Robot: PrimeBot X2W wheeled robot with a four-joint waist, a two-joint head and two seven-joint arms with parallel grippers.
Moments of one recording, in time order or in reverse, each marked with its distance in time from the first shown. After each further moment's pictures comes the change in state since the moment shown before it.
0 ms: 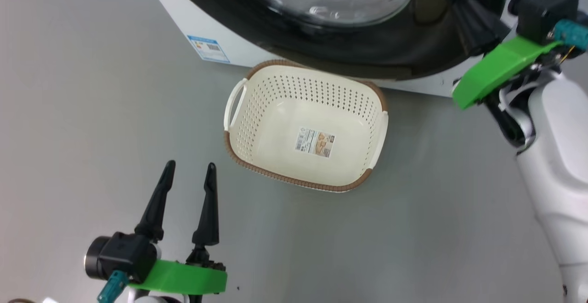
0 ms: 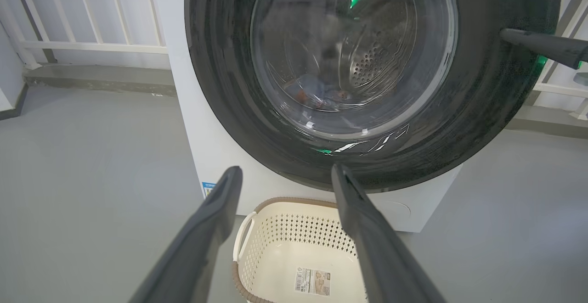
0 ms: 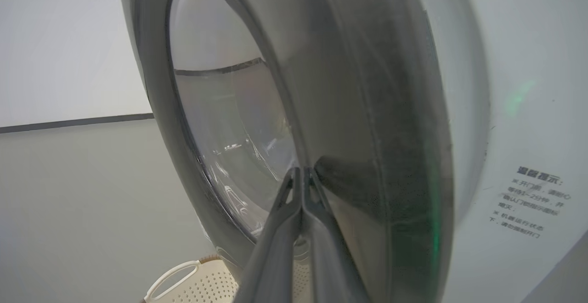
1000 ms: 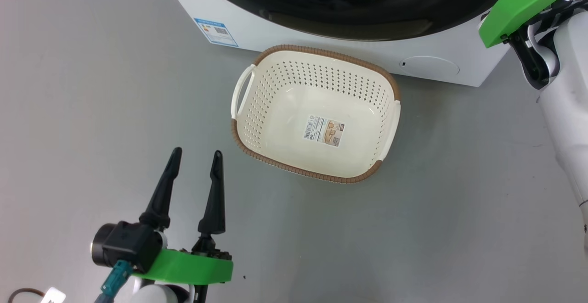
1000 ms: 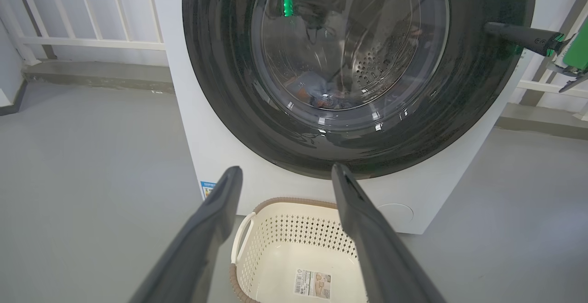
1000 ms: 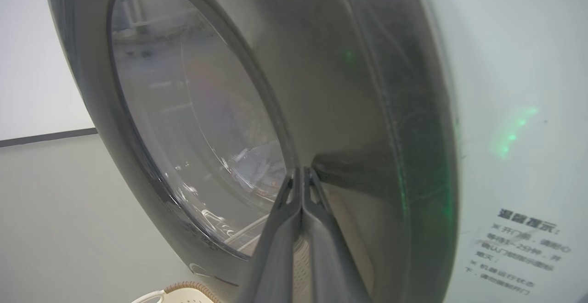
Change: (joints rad) left arm -0.046 -0.048 0.017 0.021 0.021 -0.036 -0.004; right arm -0.318 -0.033 0.072 0.410 0.050 0.000 -0.147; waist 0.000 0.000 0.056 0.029
